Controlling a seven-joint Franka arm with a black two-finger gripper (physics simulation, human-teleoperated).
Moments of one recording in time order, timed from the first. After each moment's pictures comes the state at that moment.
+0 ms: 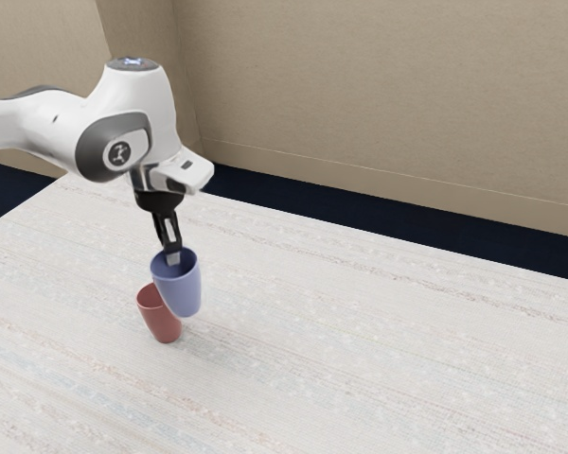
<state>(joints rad) -0.21 -0.12 0.13 -2.11 0.10 1.98 0.55</state>
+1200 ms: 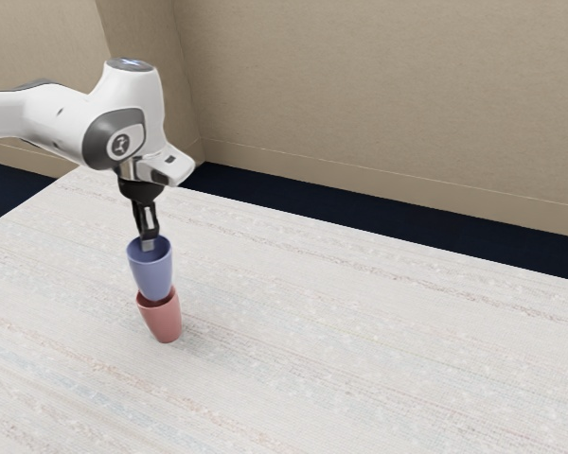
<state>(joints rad) -0.24 0.05 0.30 -1.97 0.17 1.96 0.65</state>
